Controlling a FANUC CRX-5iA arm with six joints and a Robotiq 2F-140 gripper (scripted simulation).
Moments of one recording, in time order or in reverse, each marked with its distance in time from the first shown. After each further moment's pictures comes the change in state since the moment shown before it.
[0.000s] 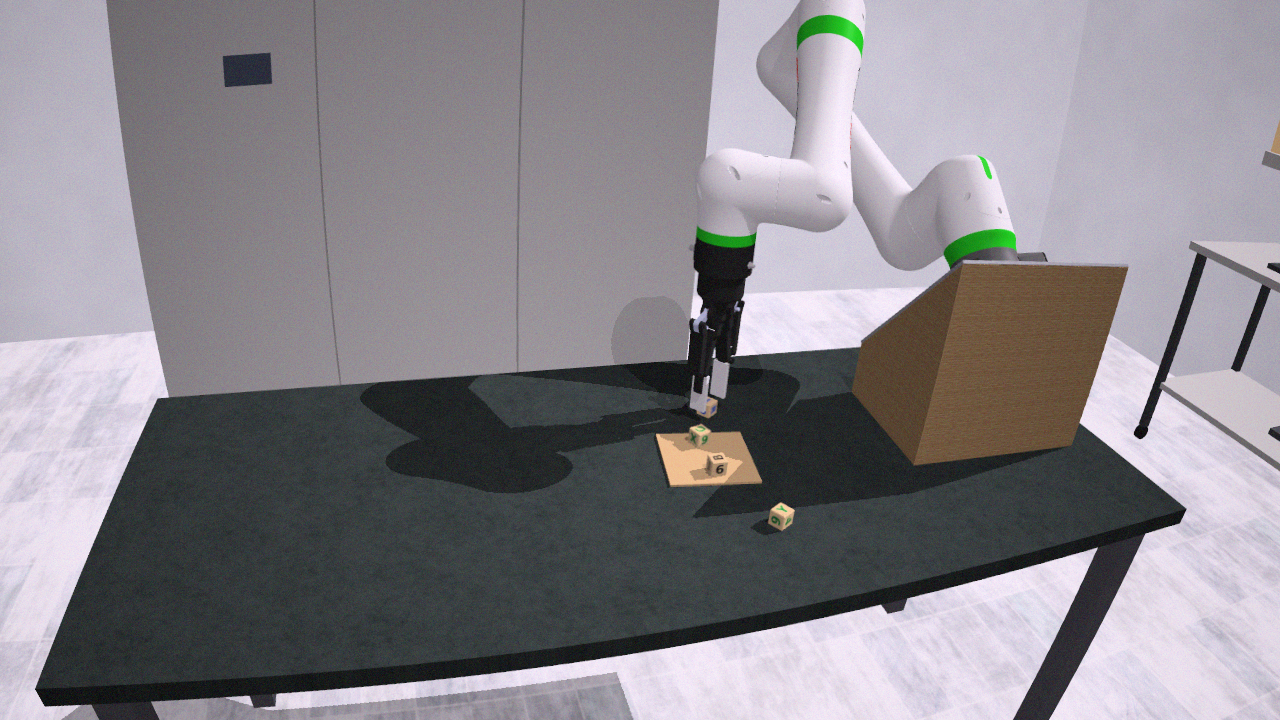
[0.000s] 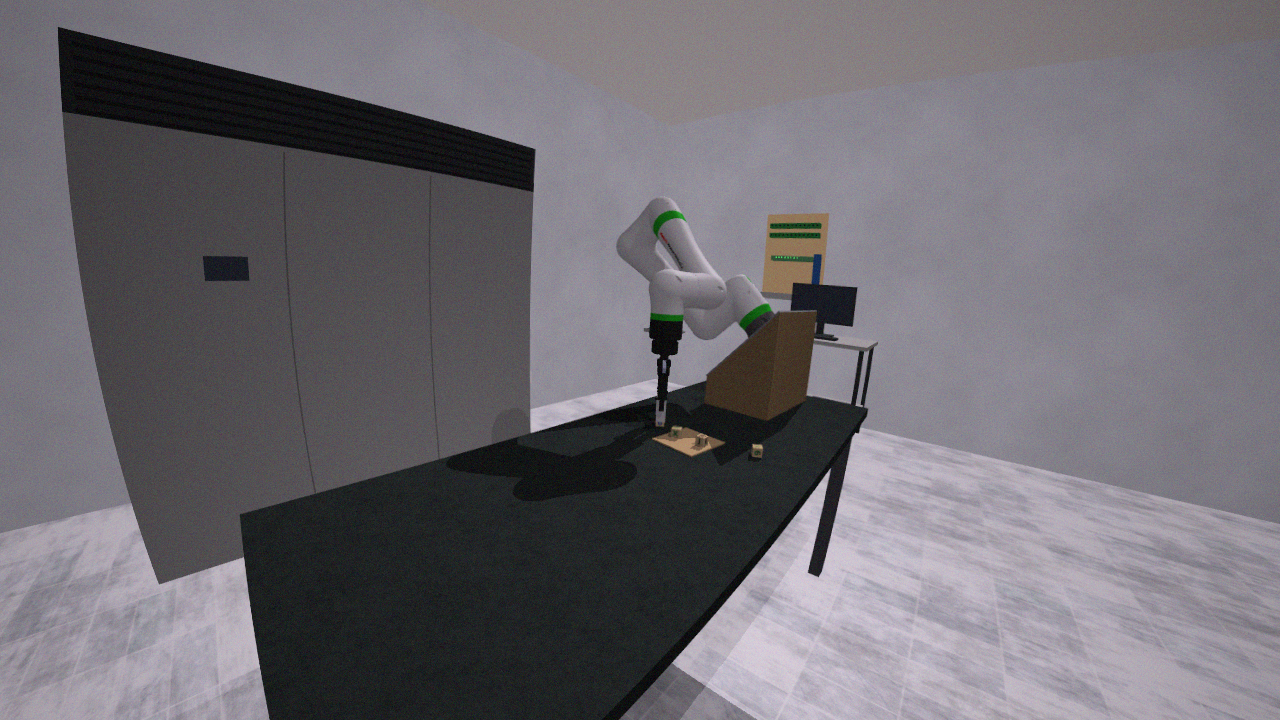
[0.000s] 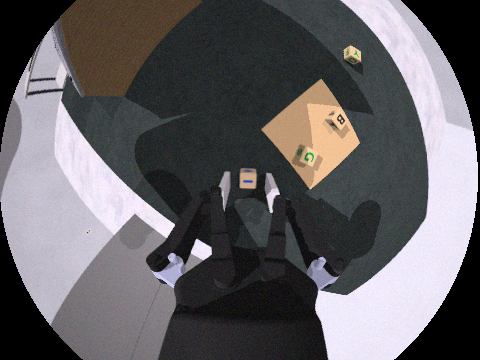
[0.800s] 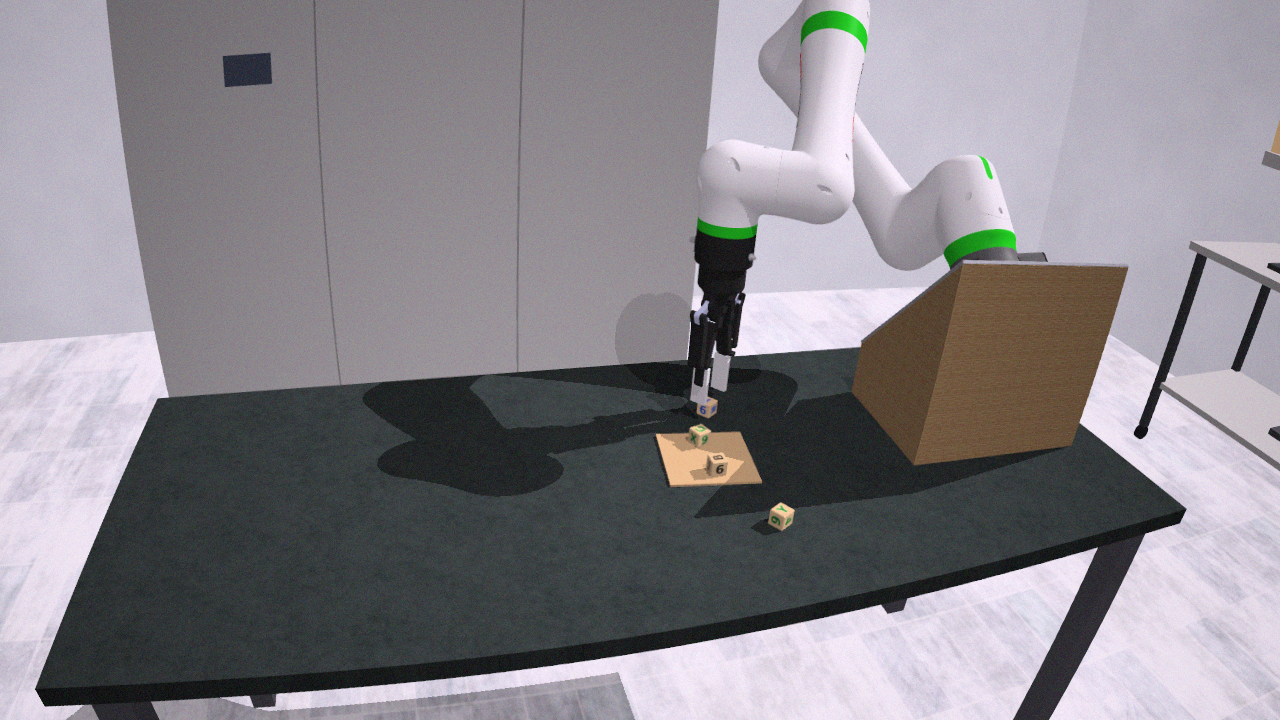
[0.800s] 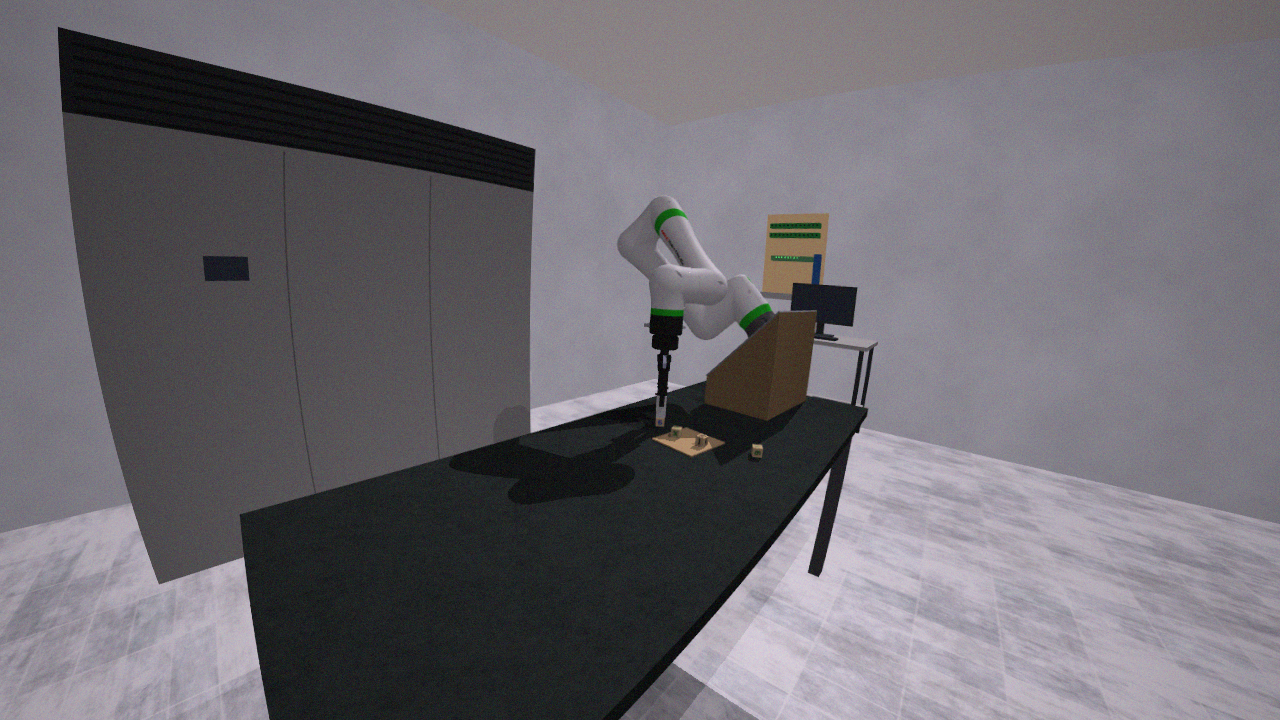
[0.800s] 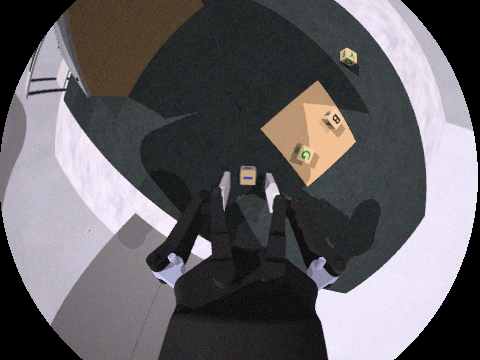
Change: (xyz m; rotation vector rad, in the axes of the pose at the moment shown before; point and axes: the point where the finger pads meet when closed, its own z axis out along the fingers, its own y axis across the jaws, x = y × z) arm 0.000 0.000 -0.013 0.000 0.000 0.000
